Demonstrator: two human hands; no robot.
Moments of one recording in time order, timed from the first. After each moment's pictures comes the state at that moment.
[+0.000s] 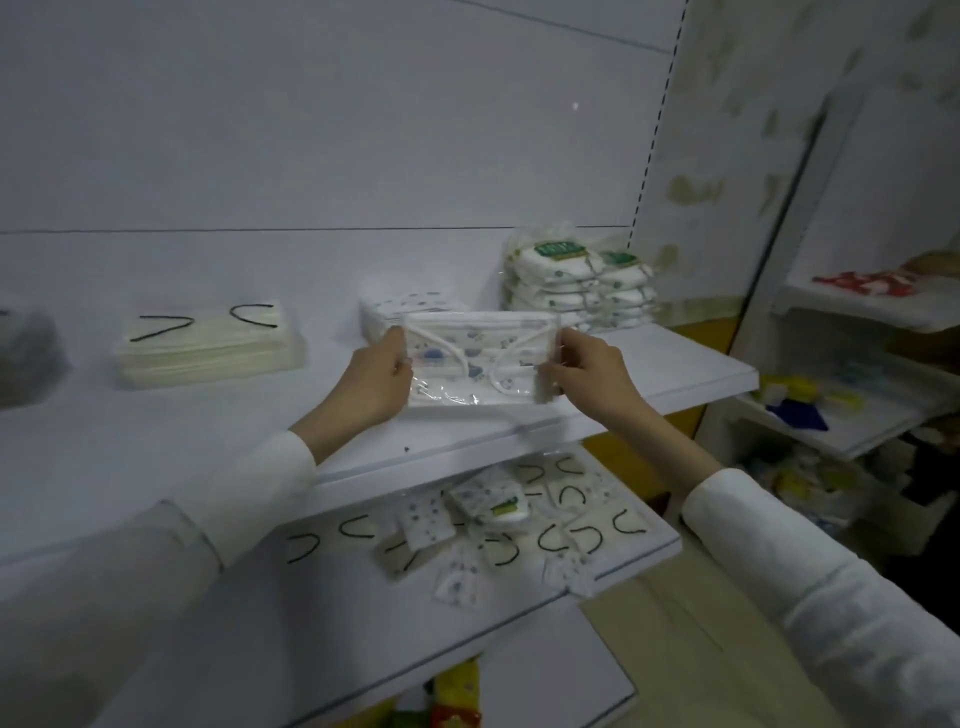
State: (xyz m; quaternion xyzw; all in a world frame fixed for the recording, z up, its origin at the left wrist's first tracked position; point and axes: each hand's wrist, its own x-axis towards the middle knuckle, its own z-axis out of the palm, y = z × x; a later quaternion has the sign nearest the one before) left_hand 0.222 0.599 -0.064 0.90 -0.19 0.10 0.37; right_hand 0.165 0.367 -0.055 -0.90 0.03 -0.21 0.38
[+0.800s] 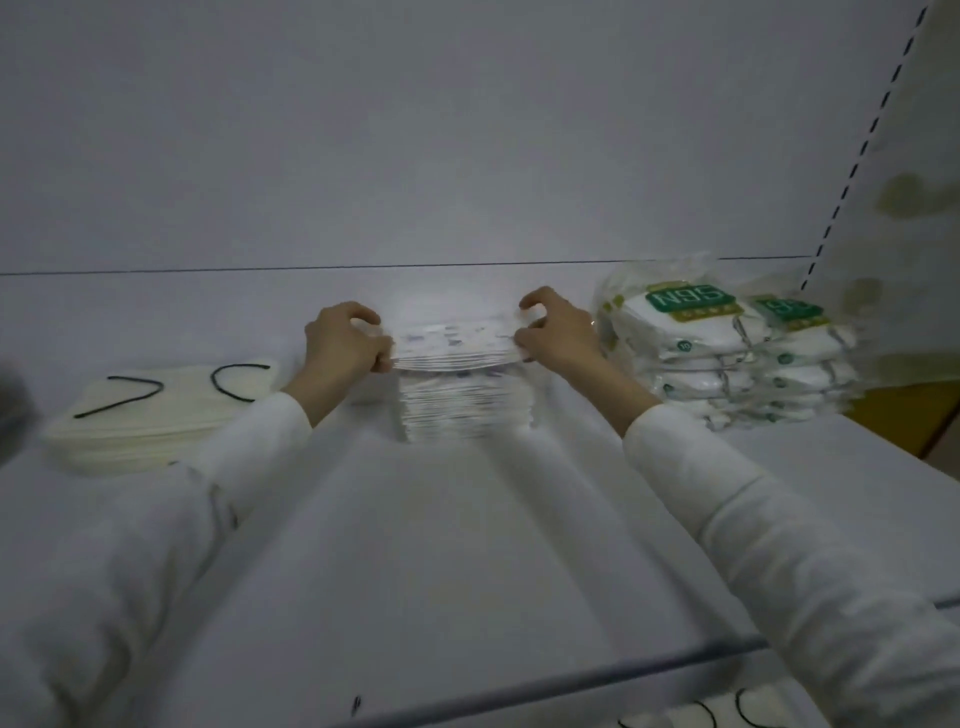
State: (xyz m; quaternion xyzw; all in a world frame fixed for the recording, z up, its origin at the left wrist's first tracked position) left_hand 0.449 0.595 -0.039 0.83 0.07 0.19 0.52; right_hand 0.478 0.369 -0.037 -0.90 -0.03 -0.15 0.41
